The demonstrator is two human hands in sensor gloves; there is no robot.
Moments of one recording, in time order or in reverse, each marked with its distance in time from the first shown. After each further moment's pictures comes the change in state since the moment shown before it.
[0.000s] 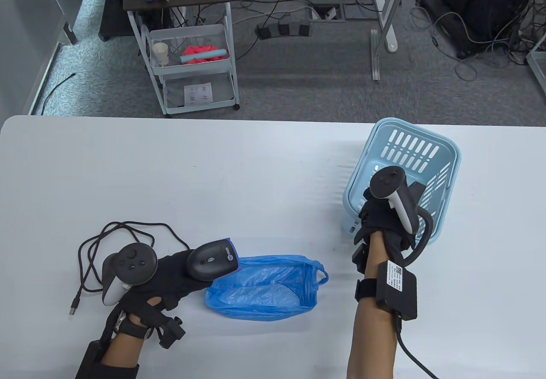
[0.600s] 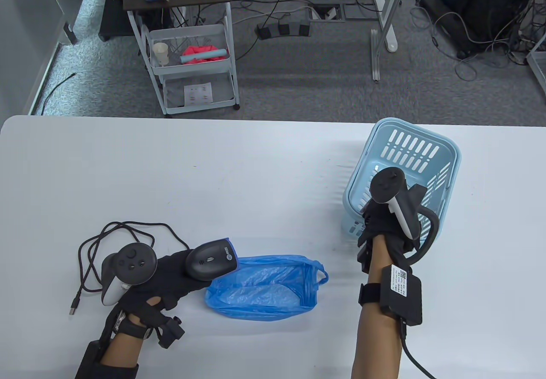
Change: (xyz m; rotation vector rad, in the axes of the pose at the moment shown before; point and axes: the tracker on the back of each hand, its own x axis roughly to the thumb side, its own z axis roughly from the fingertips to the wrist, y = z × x) left_hand -0.001 0.001 0.000 0.004 0.010 -0.008; right_hand 0.001 -0.019 0.019 -0.175 -0.046 0.045
